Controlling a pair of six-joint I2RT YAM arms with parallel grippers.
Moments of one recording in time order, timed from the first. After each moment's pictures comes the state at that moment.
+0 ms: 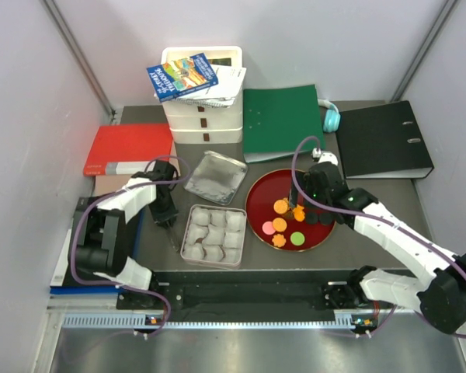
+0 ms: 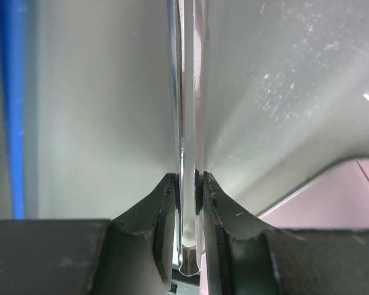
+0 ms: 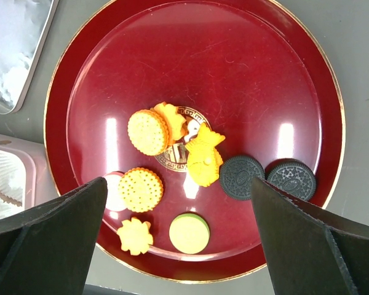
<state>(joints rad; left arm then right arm) -0.16 1.54 0.88 -0.78 -0.14 -0.58 0.57 1.10 0.81 -0.50 0.22 0.51</state>
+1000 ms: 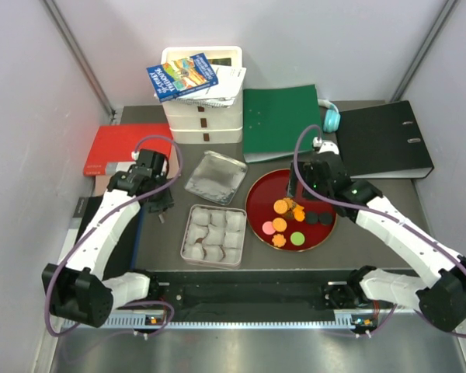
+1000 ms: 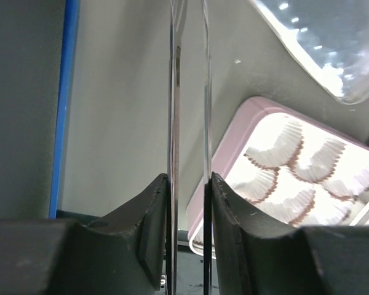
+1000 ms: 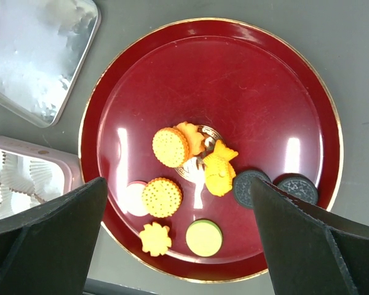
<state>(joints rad) -0.23 1.17 1.03 -0.97 -0.15 -0.52 0.58 1.12 0.94 -0.55 0.21 0.50</state>
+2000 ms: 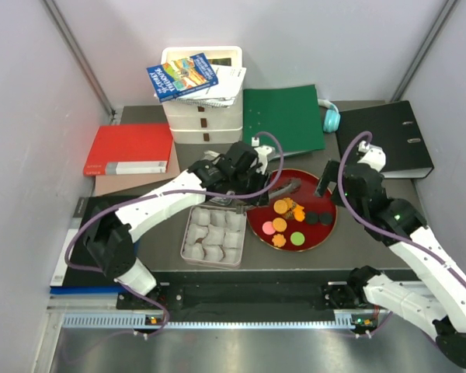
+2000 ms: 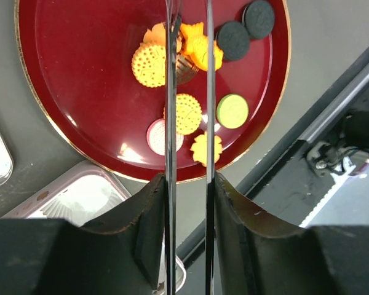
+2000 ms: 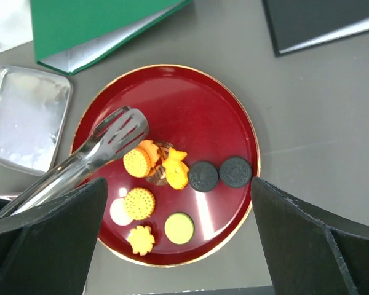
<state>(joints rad) -0.84 1.59 1.36 -0.58 0.22 -0.37 0.58 0.84 1.00 -0.80 0.48 0.63</state>
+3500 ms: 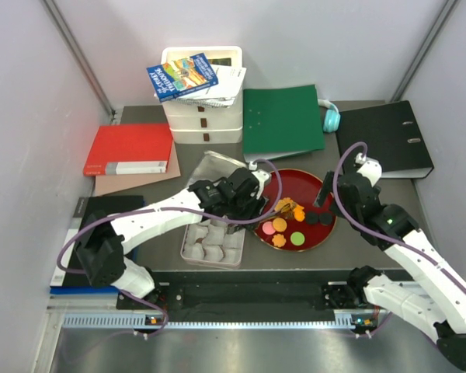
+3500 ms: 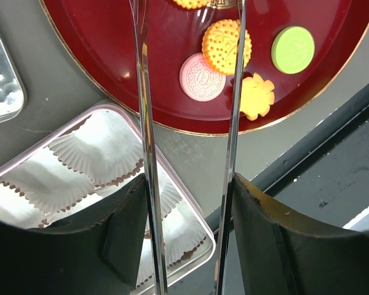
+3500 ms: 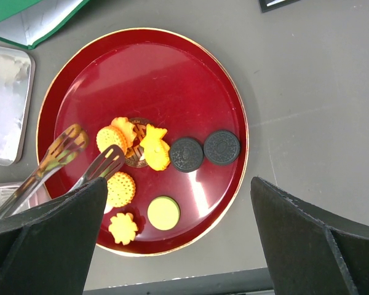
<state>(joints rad) -0.95 1.49 1.17 -0.62 0.02 -0.35 0.58 0.80 0.88 -0.83 0.48 0.71</state>
